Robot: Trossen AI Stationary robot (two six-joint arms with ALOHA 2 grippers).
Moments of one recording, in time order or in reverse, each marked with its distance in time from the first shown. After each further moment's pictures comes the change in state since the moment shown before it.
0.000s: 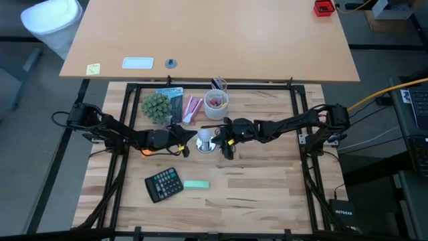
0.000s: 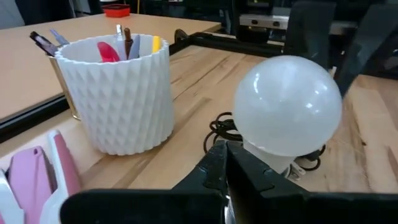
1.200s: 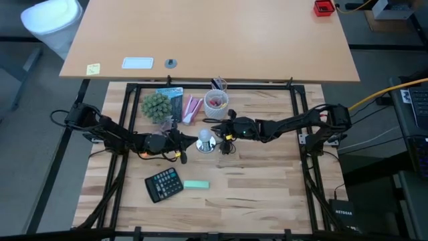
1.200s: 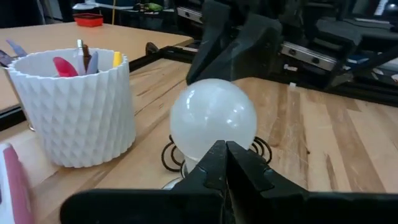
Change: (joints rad) left arm -0.098 -0.021 0.001 0.047 0.000 -0.030; right arm -0.002 -0.014 0.000 0.054 0.286 -0.027
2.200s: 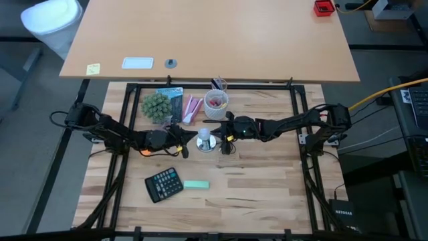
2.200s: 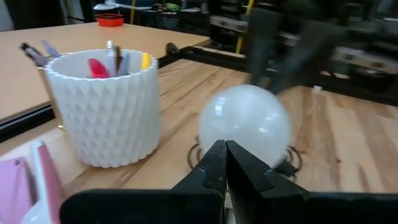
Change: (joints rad) left arm 0.079 0.000 0.000 -0.014 0.004 0.004; right arm 0.000 0.003 0.000 -0.010 -0.139 0.001
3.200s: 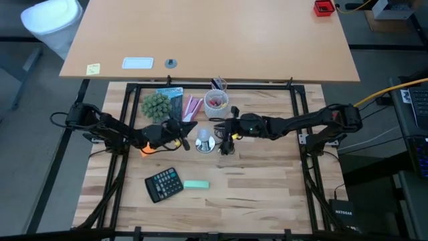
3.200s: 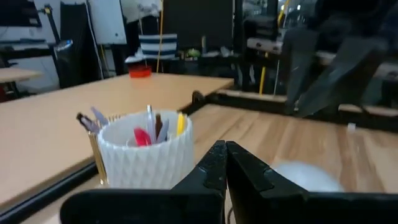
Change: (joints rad) left arm 0.057 0.000 0.000 0.203 -0.046 0.208; right arm 0.000 -0.131 0.000 -0.078 0.087 -0.083
